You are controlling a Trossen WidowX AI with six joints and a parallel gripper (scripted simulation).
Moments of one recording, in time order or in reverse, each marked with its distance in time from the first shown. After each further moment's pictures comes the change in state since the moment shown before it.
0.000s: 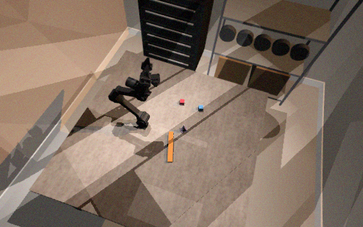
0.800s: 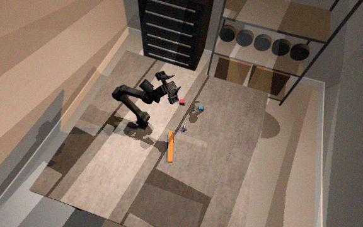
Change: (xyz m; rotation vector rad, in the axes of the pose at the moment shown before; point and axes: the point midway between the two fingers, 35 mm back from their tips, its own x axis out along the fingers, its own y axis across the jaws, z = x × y) arm -0.031 0.063 0.144 0.780 -0.393 0.427
